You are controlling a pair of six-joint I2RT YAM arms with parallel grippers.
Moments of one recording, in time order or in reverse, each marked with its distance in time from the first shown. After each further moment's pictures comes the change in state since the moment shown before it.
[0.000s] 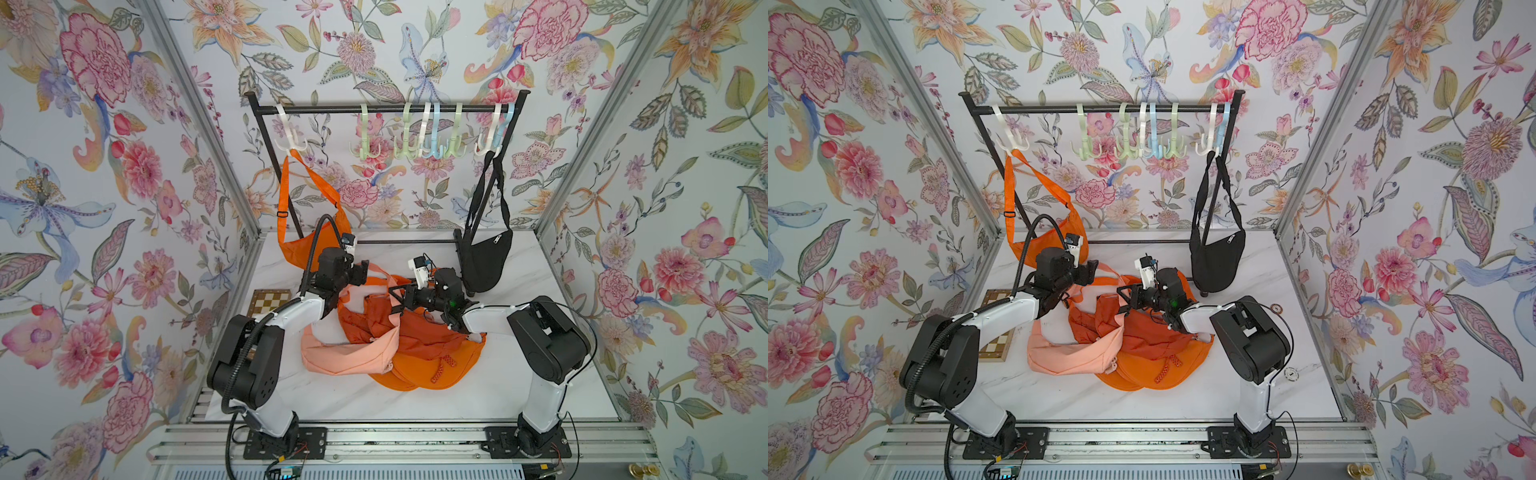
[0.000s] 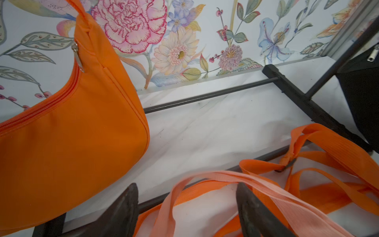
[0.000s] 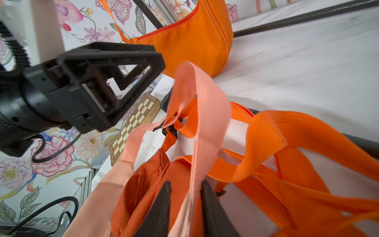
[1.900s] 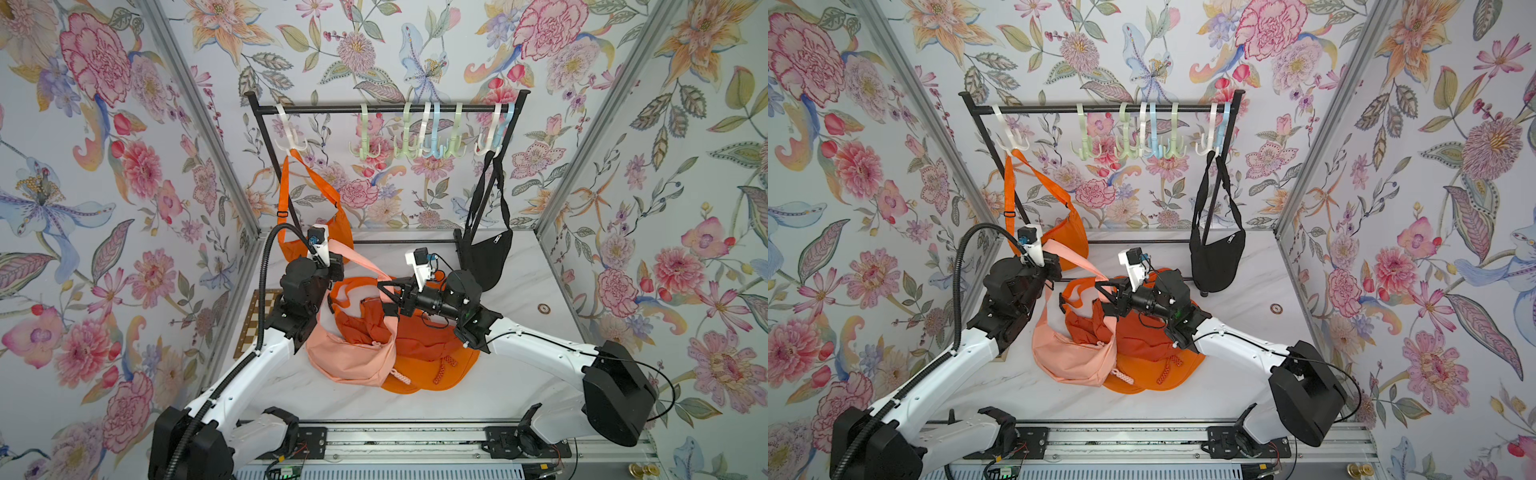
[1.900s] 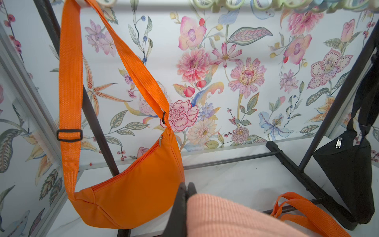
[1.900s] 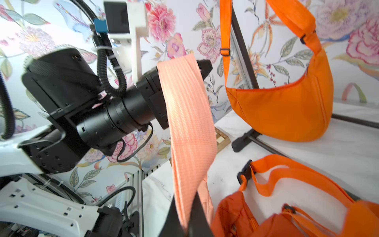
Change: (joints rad) left arm -0.037 -0.503 -0.111 0.023 -0.254 0.054; right arm 0.206 -0.454 -0.017 -0.074 0.051 -0.053
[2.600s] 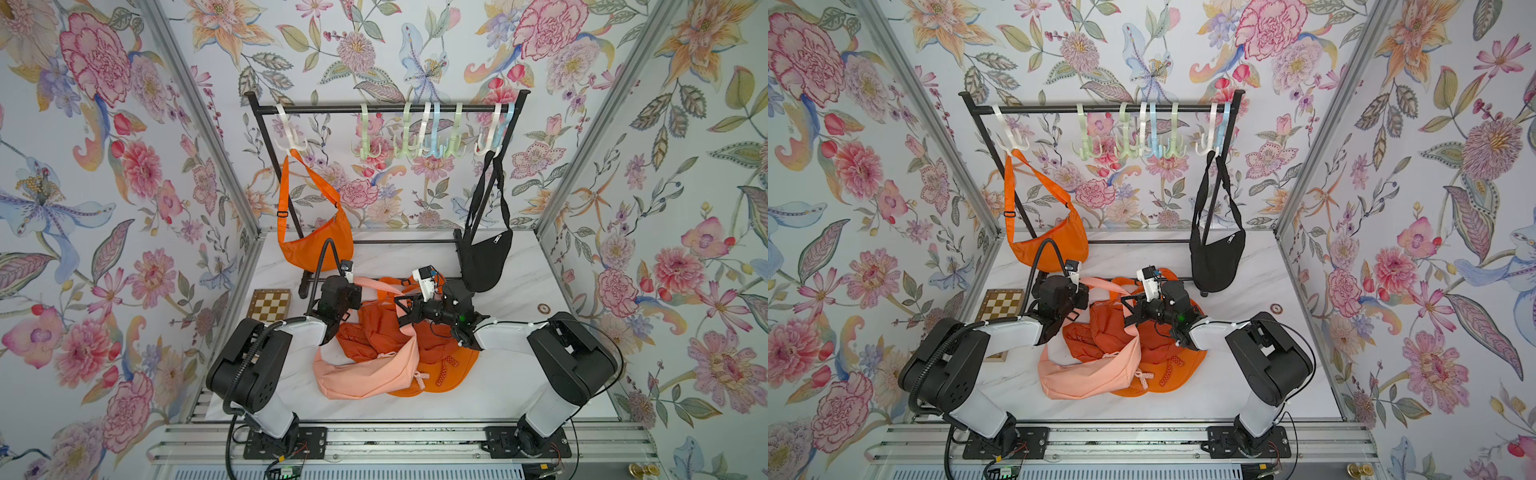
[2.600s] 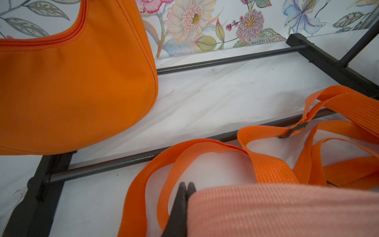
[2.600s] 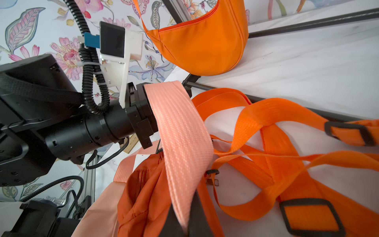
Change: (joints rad) left arm -0.017 0.521 -0.167 0.247 0.053 -0.076; right arm -0.154 0.277 -0.169 0.126 -0.021 0.011
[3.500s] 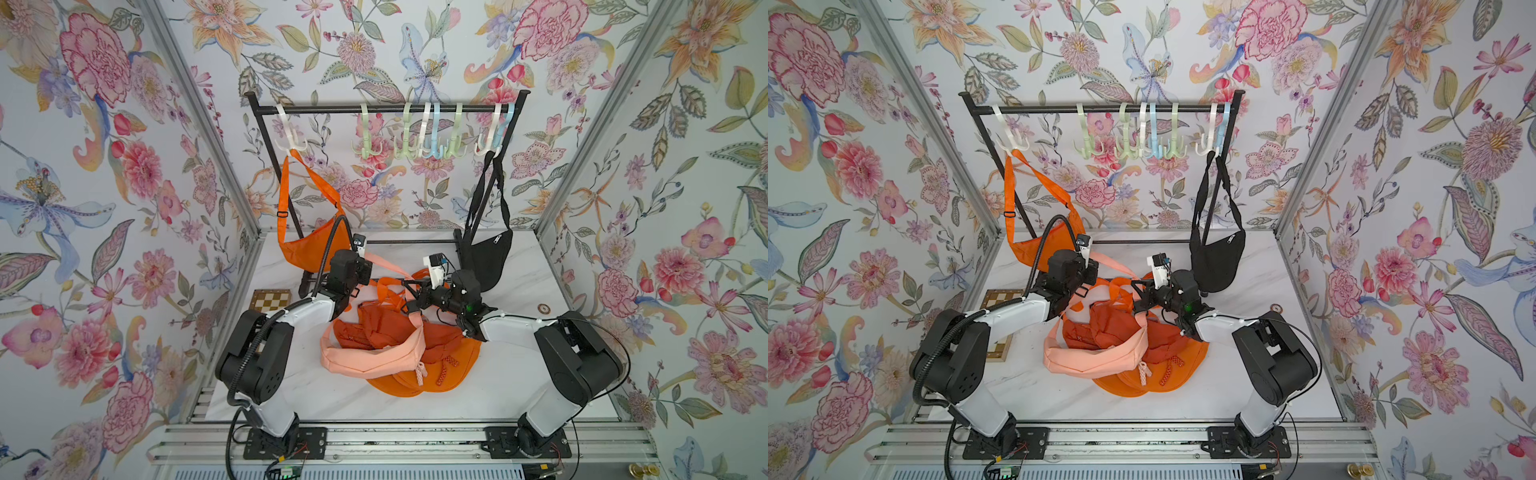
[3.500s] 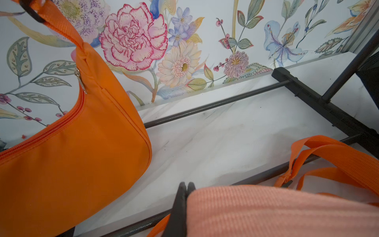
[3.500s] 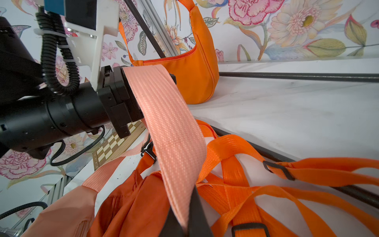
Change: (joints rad) left arm -0.020 0.072 0.297 -0.141 0.006 0.094; right arm -0.095 -0.010 0.055 -0.013 0.040 -0.096
